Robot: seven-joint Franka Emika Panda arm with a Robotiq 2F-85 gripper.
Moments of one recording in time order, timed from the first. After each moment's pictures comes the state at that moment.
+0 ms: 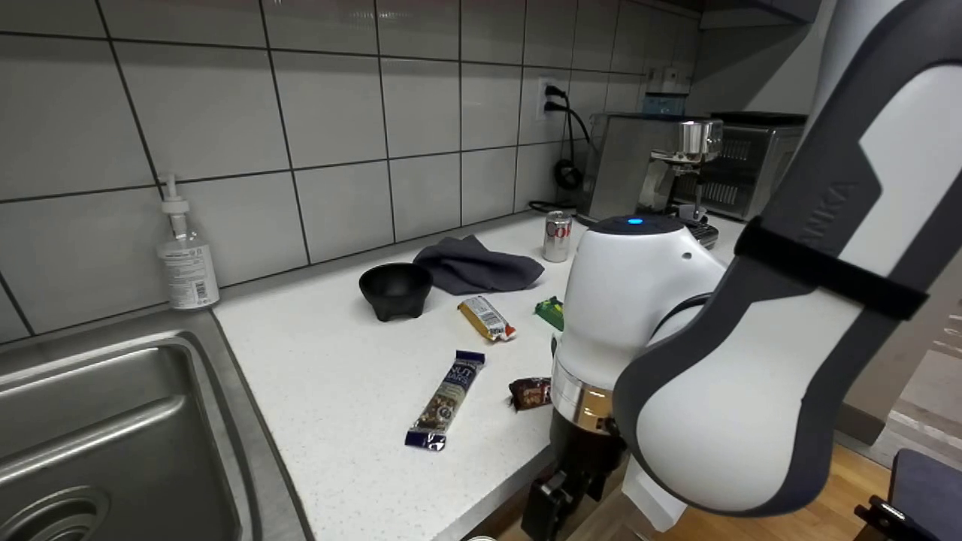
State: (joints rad) arm 0.11 0.43 0.11 -2.51 0.04 2.96 0.08
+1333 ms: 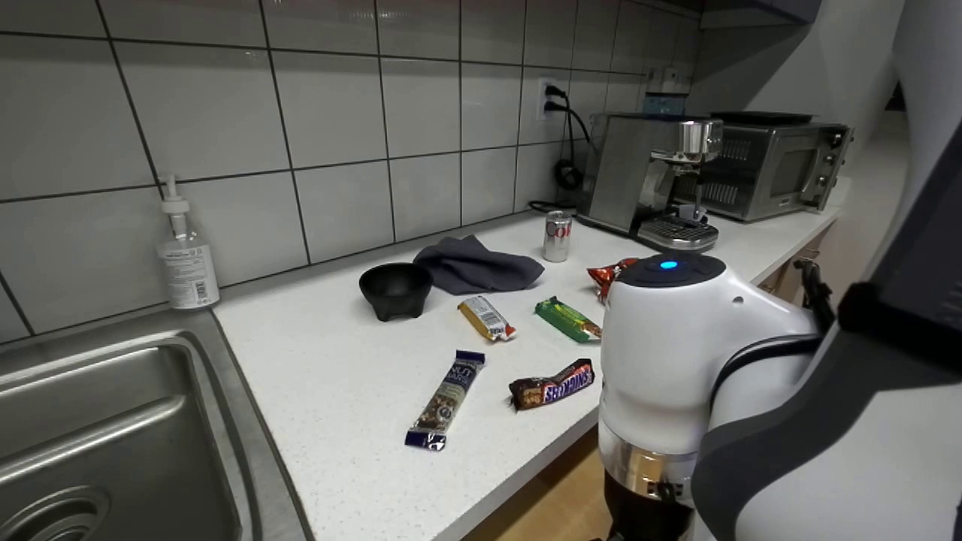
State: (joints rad) arm 0.29 0.39 -0.01 -2.64 0.05 2.91 0.30
